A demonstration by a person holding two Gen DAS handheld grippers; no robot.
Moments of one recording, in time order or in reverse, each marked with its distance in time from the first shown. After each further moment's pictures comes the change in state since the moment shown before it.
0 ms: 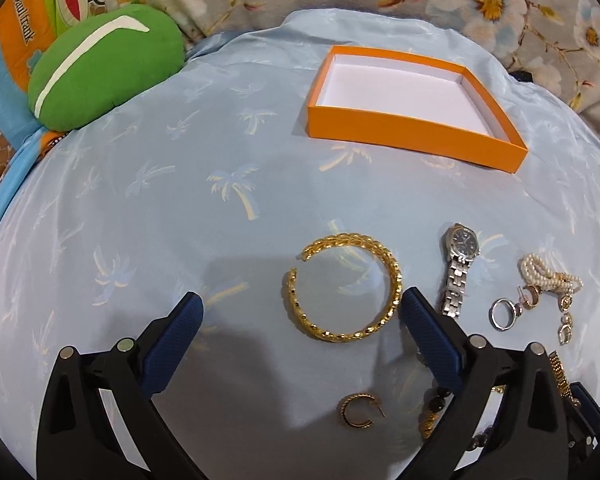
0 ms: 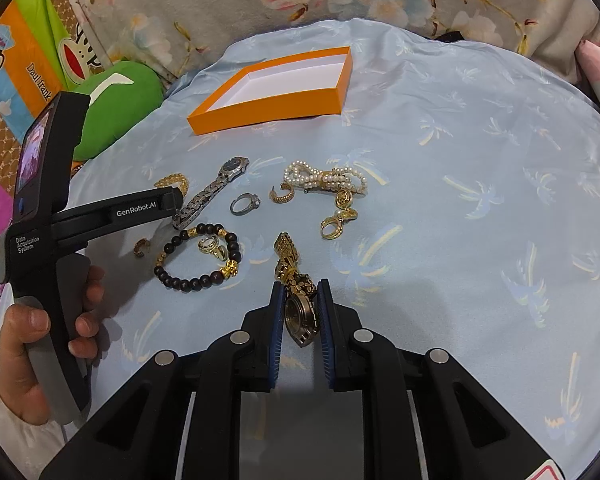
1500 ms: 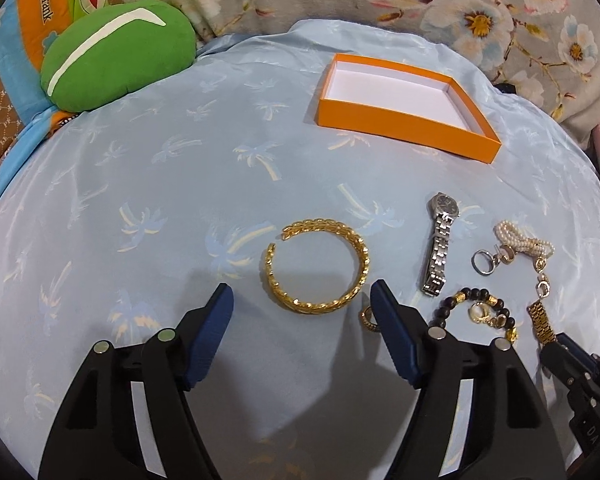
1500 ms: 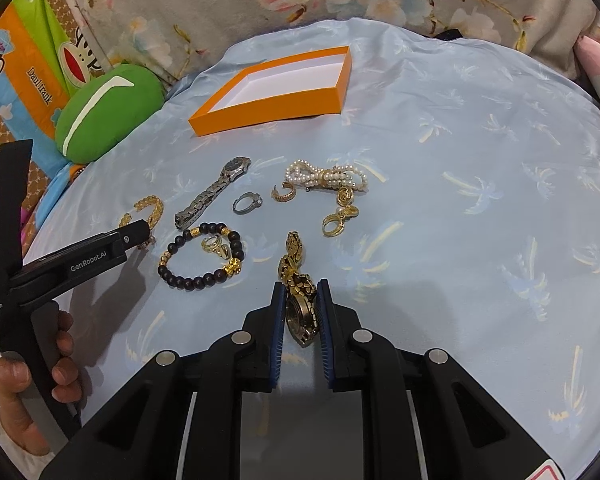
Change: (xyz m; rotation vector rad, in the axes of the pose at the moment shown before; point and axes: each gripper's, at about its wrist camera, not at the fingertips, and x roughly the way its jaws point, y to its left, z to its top) left arm -0.026 0.022 -0.030 -0.046 -0.032 -0.067; right arm -0.001 0.000 -0.003 0.016 -0.008 0.011
